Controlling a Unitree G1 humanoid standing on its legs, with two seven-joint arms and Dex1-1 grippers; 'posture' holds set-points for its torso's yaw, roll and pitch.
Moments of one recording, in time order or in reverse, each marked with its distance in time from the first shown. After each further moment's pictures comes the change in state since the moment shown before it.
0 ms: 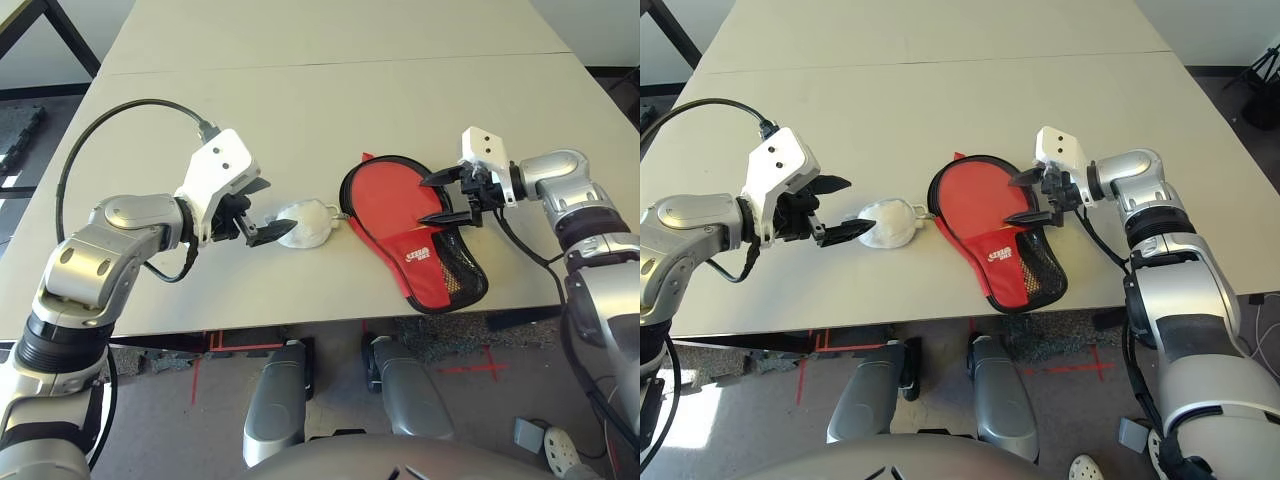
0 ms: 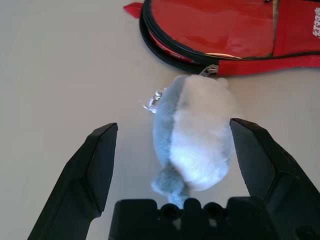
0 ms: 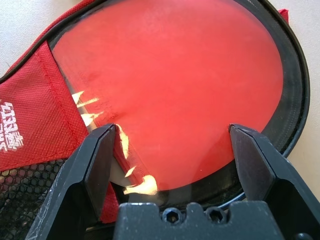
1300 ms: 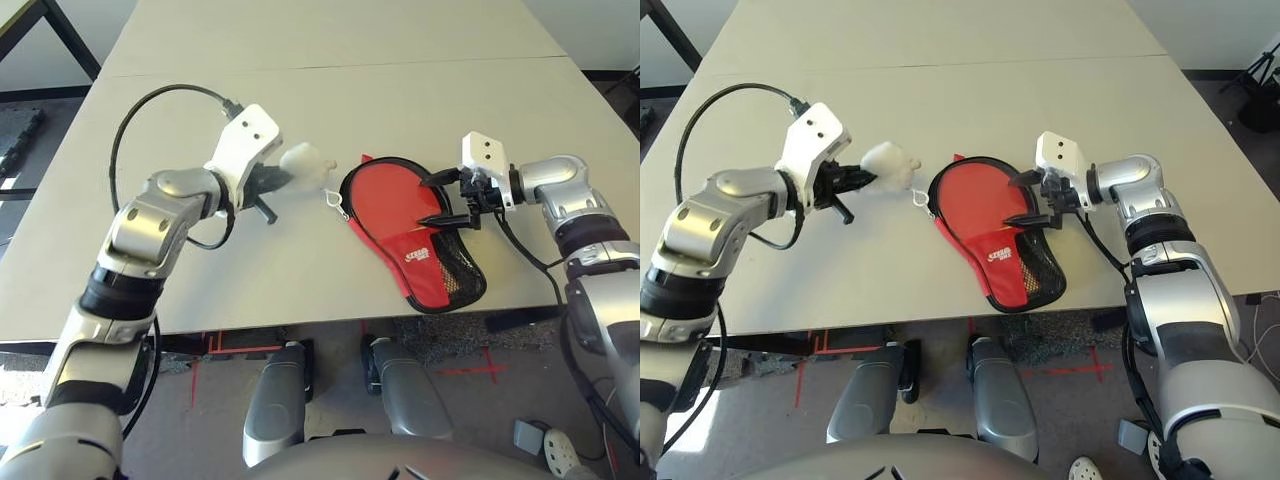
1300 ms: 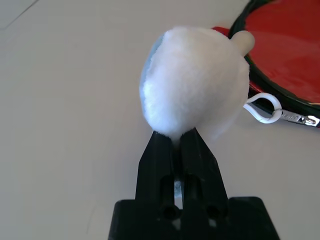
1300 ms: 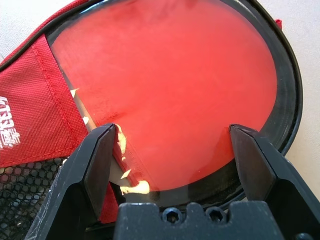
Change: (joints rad) left arm -0.303 -0.179 -0.082 0.427 0.193 -0.117 0.140; right arm 0.066 -0.015 -0.012 -0.093 0.003 -0.023 -0.026
